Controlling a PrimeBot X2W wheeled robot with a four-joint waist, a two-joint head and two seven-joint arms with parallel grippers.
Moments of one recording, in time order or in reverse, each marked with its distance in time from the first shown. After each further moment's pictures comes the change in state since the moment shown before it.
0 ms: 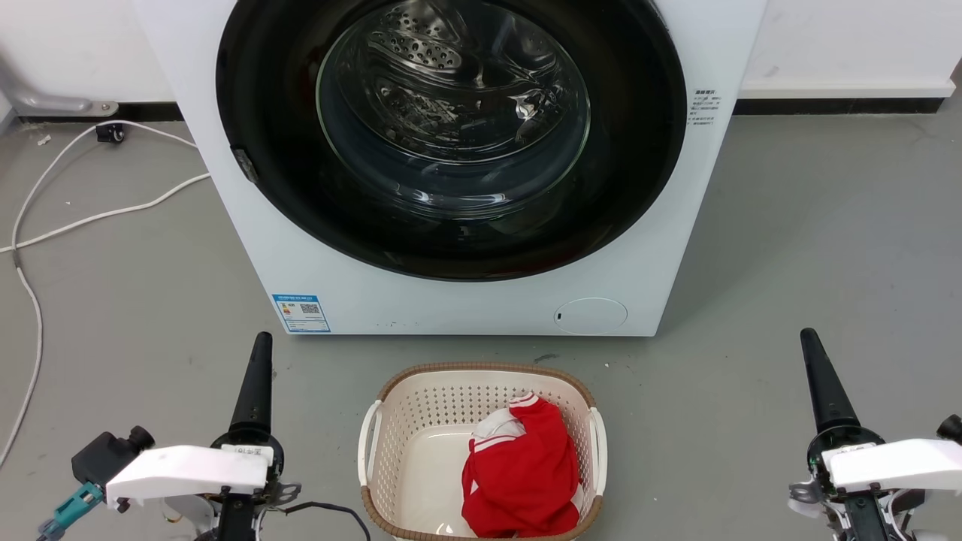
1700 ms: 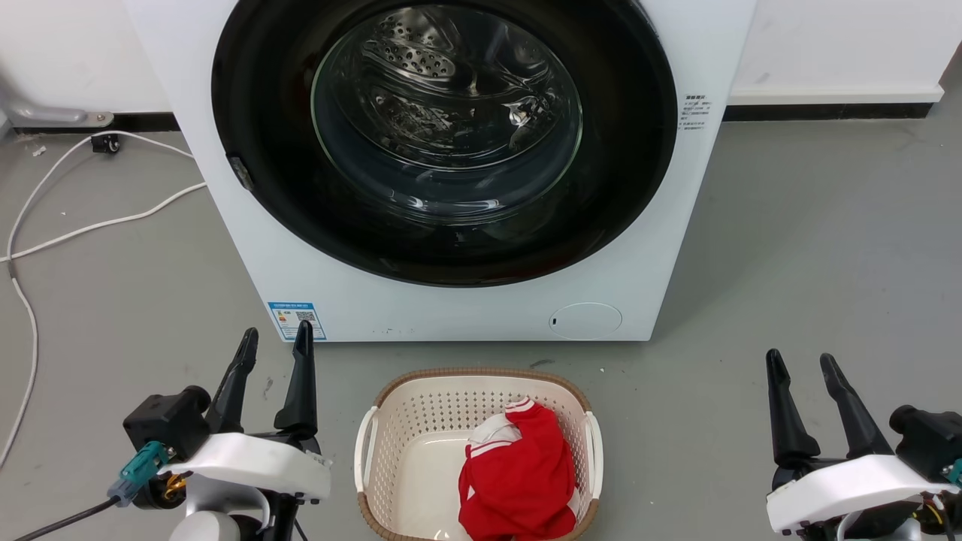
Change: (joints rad) left arm -0.020 0.051 -0.086 -0.015 0.855 0.020 -0.157; right arm 0.071 0.003 0.024 -0.105 -0.903 0.000 -0.084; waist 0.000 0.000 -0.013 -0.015
